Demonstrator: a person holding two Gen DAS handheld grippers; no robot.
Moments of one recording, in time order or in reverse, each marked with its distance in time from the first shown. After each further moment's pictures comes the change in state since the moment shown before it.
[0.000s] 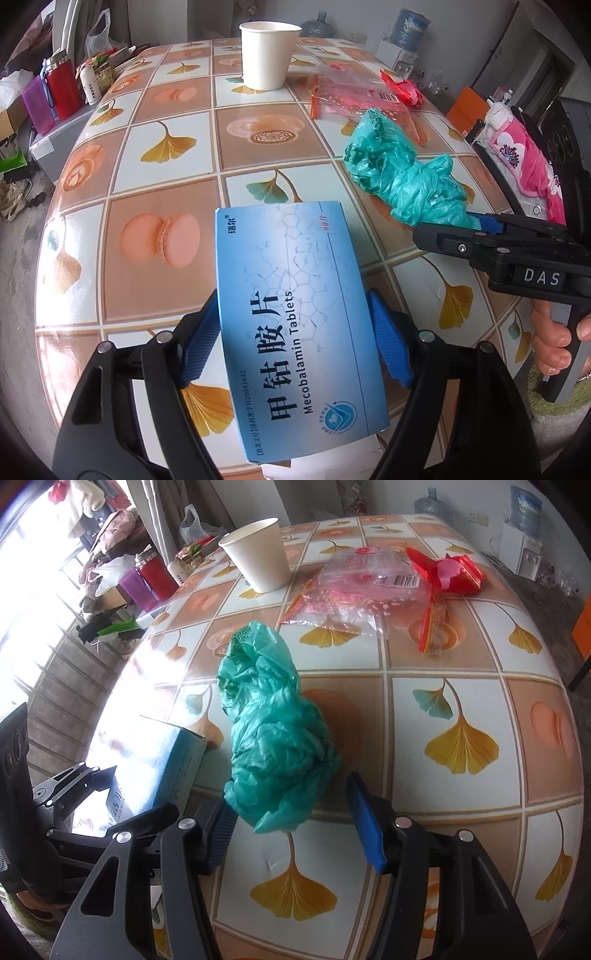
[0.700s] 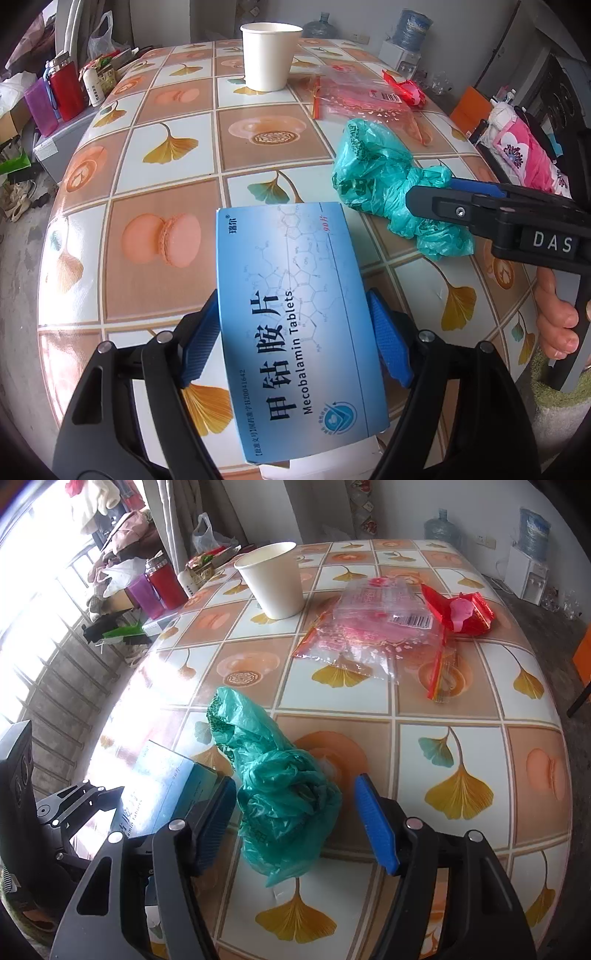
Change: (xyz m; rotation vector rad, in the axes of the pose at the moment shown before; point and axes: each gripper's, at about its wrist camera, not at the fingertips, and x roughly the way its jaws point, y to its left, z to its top) left arm 0.000 -0.002 0.000 0.000 -0.003 0.021; right arm -0.005 0.013 0.020 -0.067 -0.060 -0.014
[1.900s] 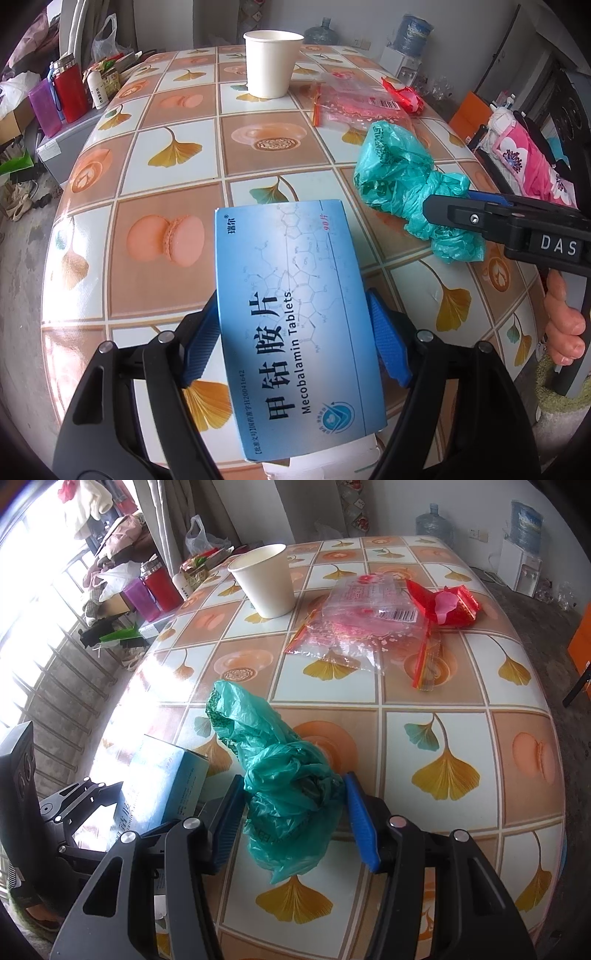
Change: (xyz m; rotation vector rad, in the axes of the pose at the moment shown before) left arm -0.009 -0.002 -0.001 -0.006 -0.022 0.002; right arm -0.016 -0.005 -0.008 0.032 0.002 -0.002
